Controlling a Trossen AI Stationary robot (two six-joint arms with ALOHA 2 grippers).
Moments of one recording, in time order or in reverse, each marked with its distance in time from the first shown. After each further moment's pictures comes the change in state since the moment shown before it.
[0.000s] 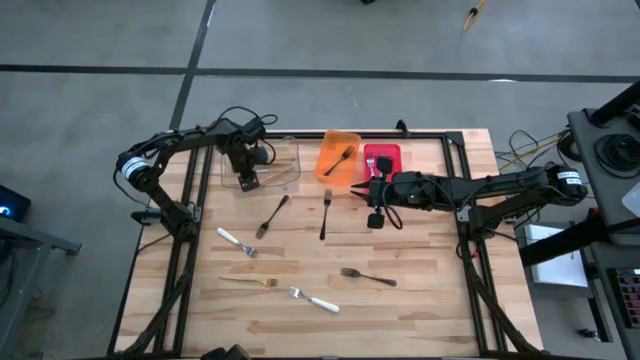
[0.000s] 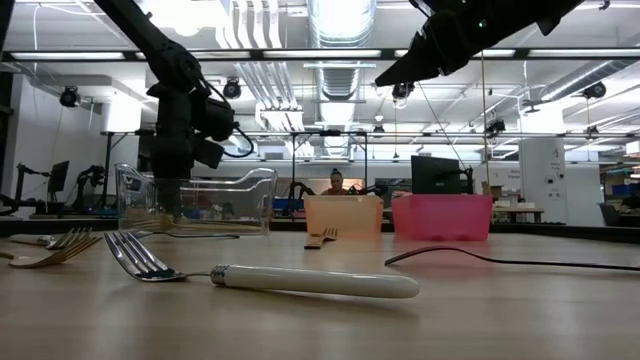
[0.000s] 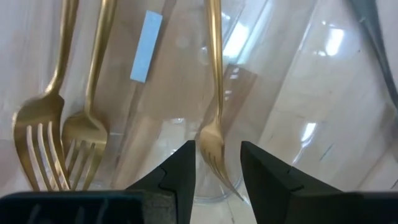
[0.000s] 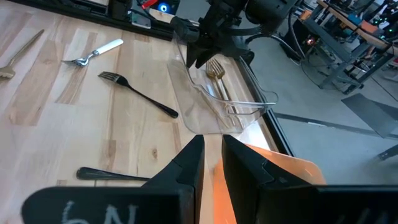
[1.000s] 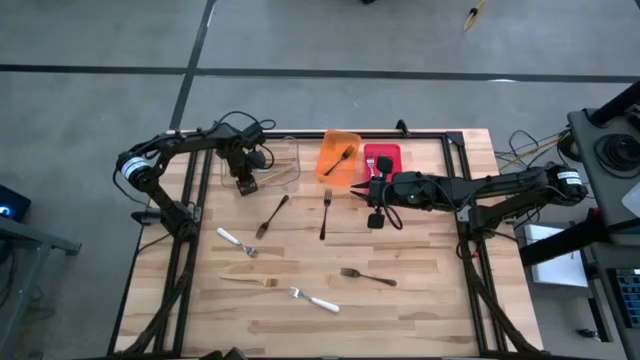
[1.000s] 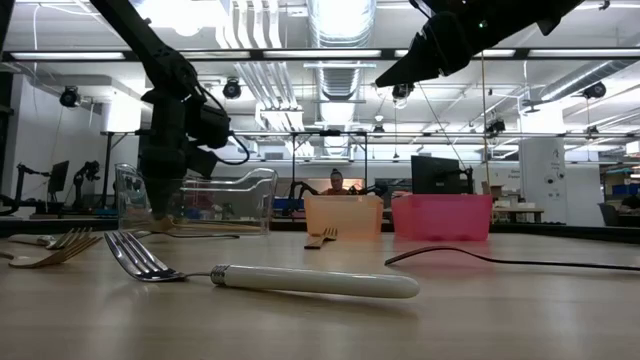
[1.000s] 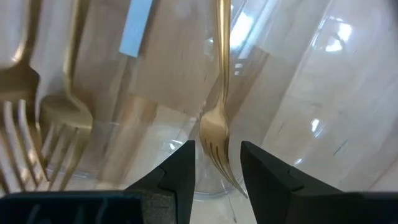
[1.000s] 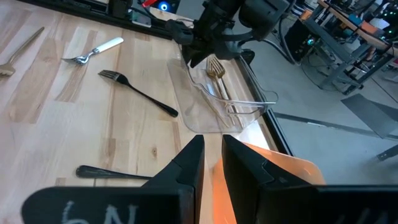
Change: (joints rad) left arm 0.000 0.000 -0.062 0.033 -0.023 -0.023; right arm 0.000 0.000 0.000 -0.003 0.000 -0.007
